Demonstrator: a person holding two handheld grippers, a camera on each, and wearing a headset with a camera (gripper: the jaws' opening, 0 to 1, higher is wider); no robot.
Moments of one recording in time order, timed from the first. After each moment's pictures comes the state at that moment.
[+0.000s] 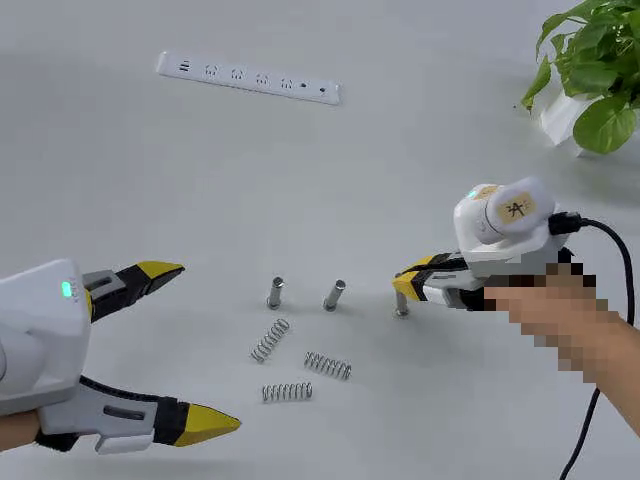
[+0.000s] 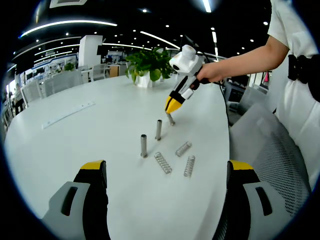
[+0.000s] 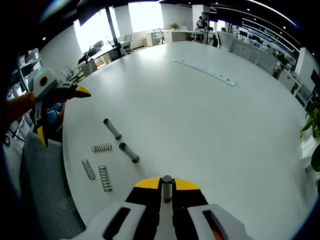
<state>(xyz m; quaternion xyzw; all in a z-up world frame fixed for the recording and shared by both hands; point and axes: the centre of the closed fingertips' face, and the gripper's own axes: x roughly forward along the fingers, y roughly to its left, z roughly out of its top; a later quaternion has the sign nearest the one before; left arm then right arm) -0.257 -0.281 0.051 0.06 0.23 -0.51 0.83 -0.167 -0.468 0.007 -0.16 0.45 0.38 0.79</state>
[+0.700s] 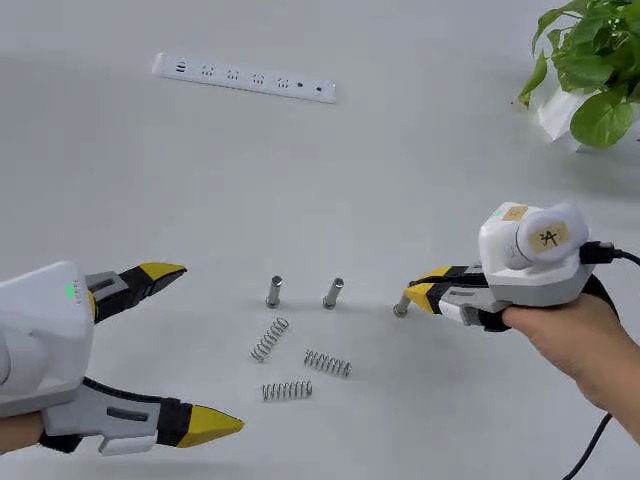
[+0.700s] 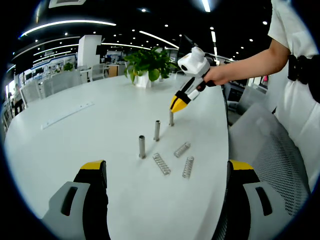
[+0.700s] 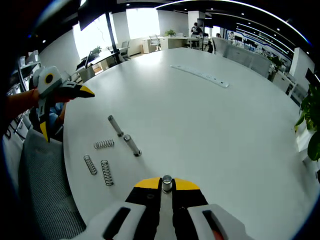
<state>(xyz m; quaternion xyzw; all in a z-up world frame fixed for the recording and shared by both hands) -0.259 -0.285 0.052 0.06 0.23 -0.51 0.83 -0.180 -0.480 0.010 -0.15 0.42 0.37 0.81</state>
